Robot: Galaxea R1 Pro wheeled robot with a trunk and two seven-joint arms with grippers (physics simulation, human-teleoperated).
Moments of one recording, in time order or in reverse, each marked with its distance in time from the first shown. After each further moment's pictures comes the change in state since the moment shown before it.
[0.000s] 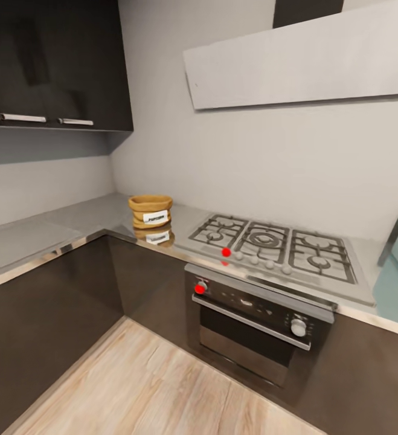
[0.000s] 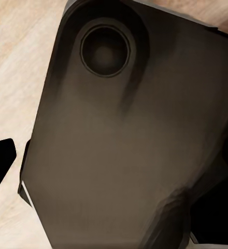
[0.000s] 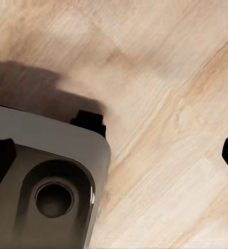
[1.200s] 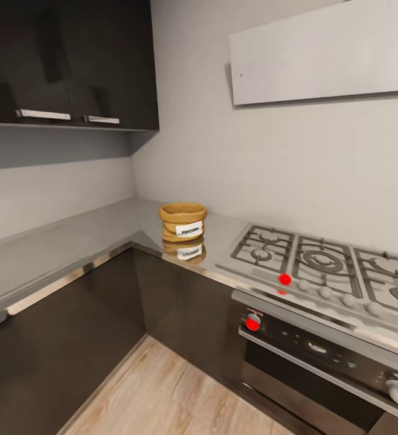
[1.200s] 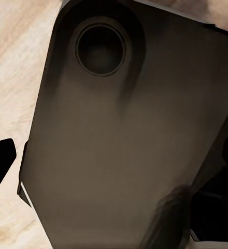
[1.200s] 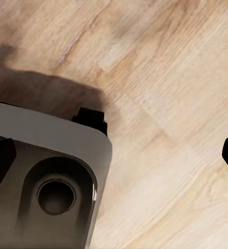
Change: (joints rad) left arm 0.000 -0.004 -0.010 0.000 -0.010 0.000 -0.001; right arm 0.000 0.003 0.000 0.001 0.000 0.011 -0.001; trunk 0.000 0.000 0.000
